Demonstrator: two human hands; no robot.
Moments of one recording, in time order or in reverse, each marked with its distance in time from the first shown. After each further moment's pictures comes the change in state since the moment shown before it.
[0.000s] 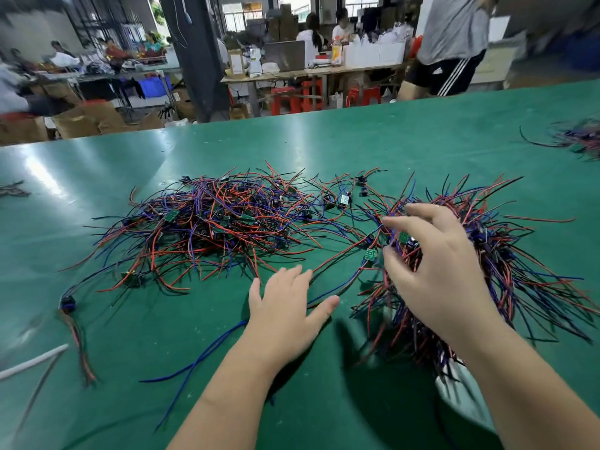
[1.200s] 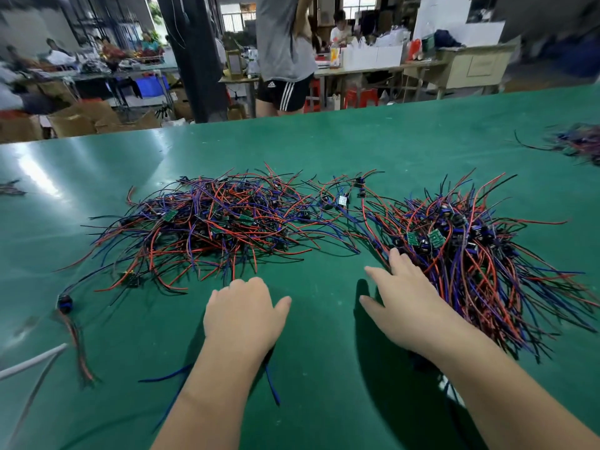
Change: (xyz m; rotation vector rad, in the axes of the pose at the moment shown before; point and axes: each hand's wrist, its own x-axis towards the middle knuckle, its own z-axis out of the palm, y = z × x) left_hand -0.016 -0.012 -0.038 0.216 0.051 -0.336; right_hand -0.013 0.014 0.033 -0.356 -0.675 0.127
